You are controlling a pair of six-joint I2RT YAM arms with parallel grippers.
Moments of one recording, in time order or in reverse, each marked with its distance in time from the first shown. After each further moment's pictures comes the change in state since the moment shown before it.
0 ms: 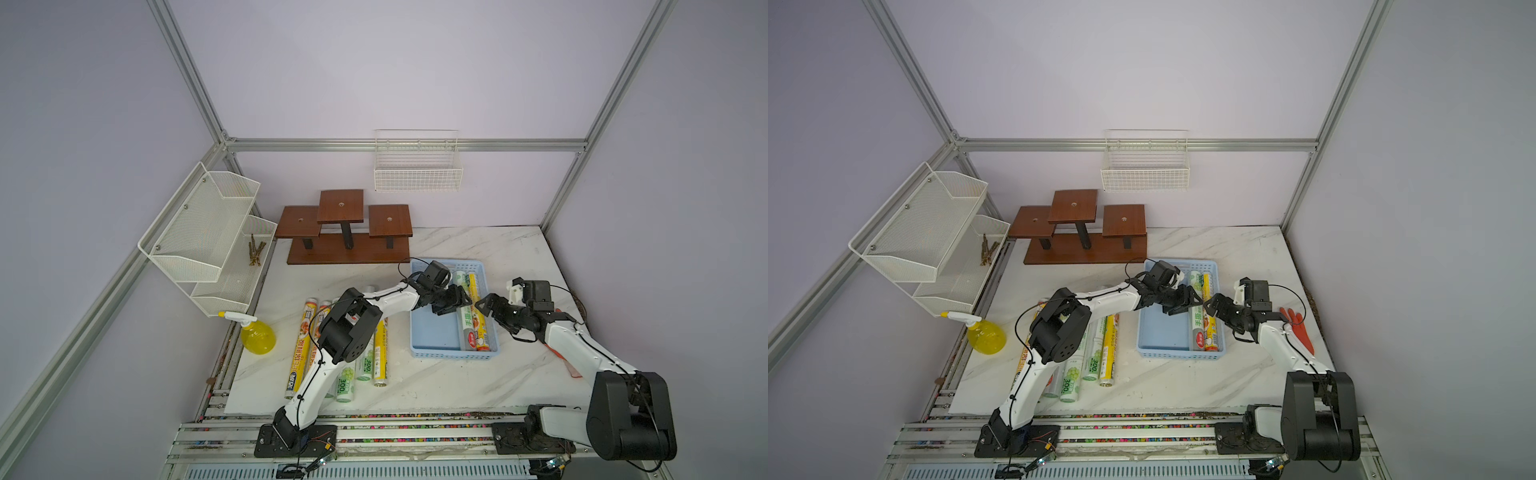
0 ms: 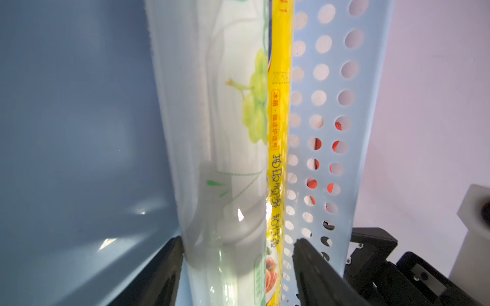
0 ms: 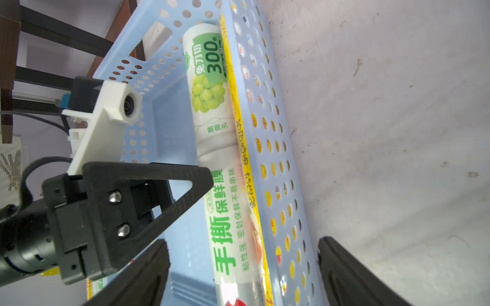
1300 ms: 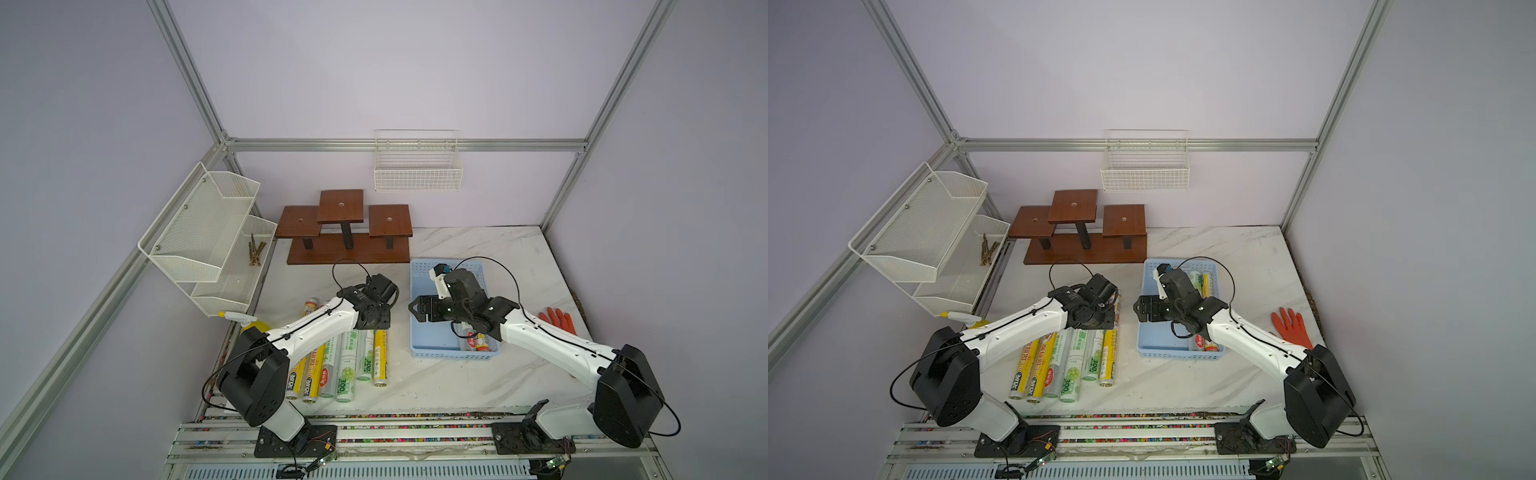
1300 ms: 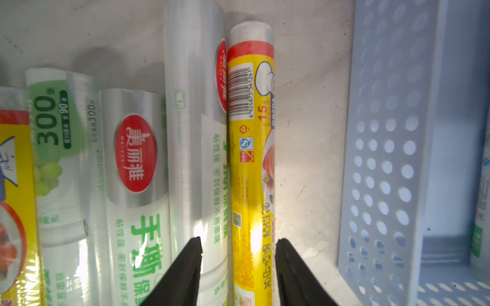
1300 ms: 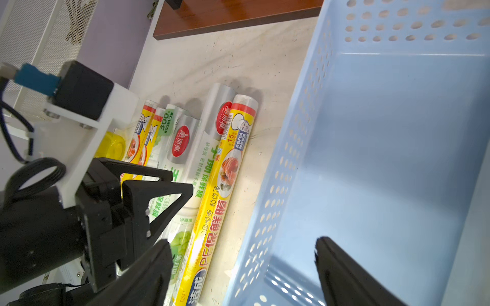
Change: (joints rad) left arm 0.108 -0.758 -0.616 -0.579 -0.693 0.320; right arm 0.703 0.143 0.324 -0.019 0.286 0.022
